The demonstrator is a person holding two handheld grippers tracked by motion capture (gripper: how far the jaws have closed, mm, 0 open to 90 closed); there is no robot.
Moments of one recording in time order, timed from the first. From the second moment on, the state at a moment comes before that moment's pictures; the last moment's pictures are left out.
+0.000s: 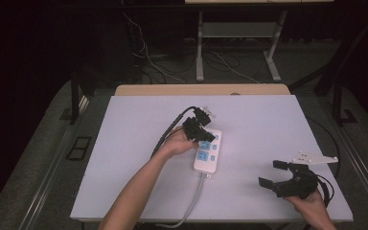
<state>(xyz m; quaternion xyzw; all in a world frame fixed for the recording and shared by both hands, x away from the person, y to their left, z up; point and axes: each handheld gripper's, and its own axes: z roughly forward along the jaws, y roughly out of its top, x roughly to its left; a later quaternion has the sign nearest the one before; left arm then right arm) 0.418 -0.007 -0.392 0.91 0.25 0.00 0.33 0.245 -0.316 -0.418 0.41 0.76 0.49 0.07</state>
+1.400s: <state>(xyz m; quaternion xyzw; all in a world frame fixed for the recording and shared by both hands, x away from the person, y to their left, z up) 0.448 -0.023 -0.388 0.91 0.25 0.01 0.33 0.245 -0.316 -0.418 0.41 0.77 0.49 0.07</state>
